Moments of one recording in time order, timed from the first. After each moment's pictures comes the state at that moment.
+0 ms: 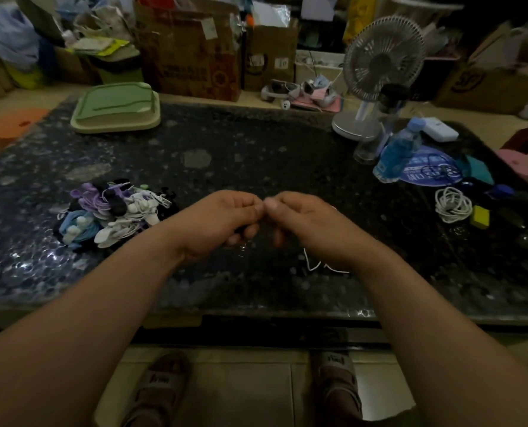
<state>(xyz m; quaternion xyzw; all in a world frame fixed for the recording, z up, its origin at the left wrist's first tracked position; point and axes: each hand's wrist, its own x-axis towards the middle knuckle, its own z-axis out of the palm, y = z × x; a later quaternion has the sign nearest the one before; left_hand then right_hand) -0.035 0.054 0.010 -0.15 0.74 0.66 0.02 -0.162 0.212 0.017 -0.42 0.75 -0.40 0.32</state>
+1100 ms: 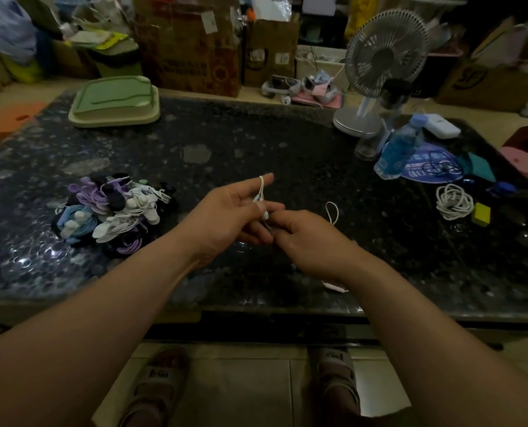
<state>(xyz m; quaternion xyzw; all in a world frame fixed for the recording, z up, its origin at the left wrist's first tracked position) -0.038 0.070 0.001 -0.19 0.70 0.68 -0.09 -0.149 0.213 0.000 -0.45 0.80 -0.28 0.27</state>
